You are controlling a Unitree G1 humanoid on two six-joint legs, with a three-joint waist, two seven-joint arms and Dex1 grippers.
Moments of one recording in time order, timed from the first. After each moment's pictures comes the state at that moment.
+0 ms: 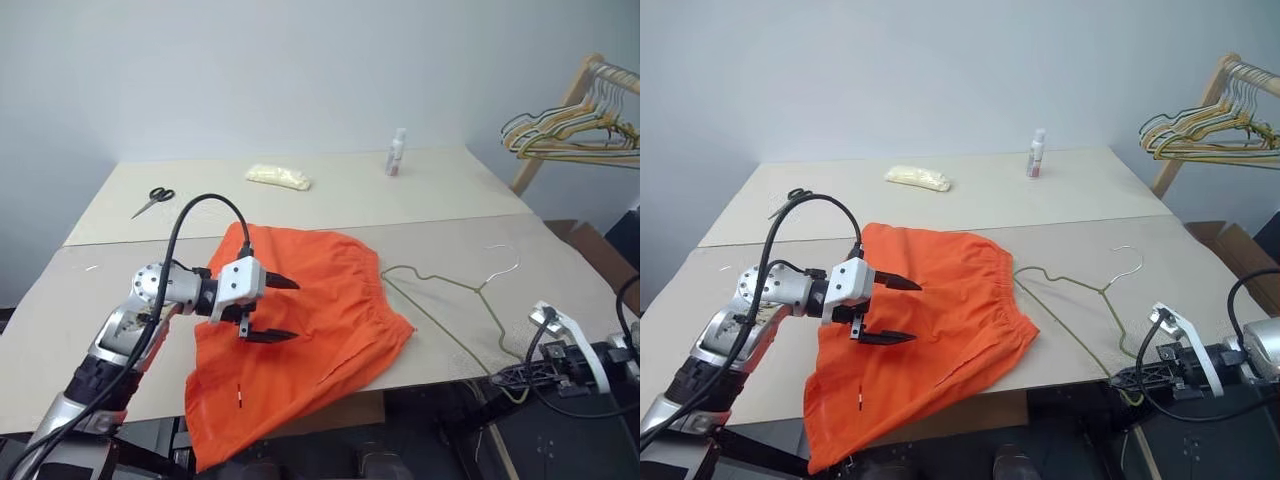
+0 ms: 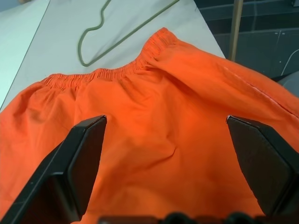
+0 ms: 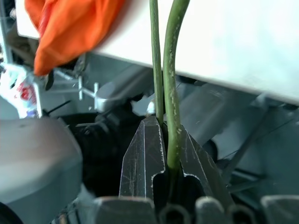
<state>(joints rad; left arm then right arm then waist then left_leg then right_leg) -0.39 0.72 -0.19 -0.11 -0.27 0.18 -1.28 -0.38 -1.19 0.34 0.42 0.59 1.16 1.54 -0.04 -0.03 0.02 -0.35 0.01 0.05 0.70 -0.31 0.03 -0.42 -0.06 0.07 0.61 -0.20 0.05</state>
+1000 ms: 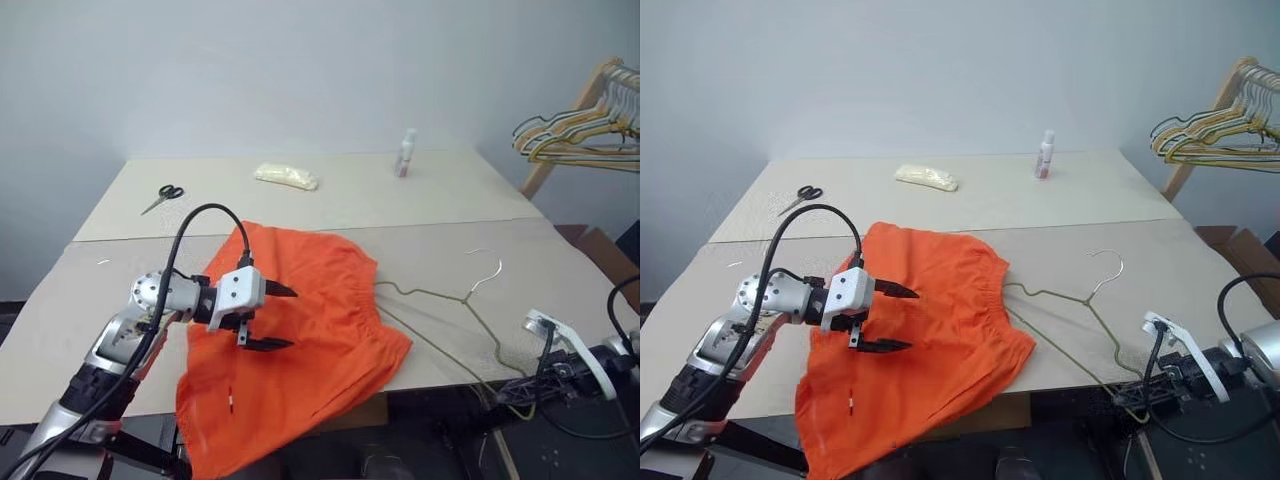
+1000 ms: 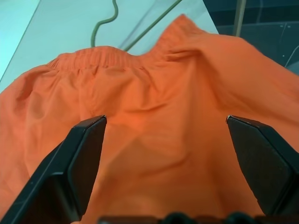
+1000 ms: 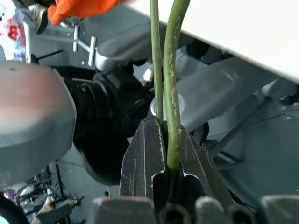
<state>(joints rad) -0.36 0.73 -0.20 -0.12 -0.24 0.18 -1.27 -0.32 -1.33 0.51 0.25 0.74 0.97 1.56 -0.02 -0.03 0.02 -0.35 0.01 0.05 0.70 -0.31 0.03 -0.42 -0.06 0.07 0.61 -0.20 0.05</state>
